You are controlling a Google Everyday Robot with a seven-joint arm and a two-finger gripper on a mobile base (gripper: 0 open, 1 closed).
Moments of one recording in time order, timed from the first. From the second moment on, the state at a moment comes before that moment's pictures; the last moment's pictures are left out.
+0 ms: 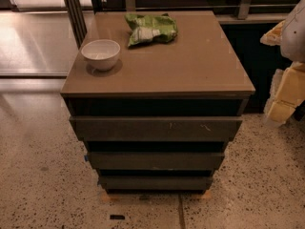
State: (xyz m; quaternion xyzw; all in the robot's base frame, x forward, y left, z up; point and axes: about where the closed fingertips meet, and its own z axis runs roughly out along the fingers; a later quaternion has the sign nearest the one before) arm 0.438 -0.216 0.977 -0.60 0.78 -0.04 0.16
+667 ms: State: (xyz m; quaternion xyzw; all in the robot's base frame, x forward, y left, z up) arm 0.438 -0.217 0.972 -0.59 0.78 -0.06 0.18
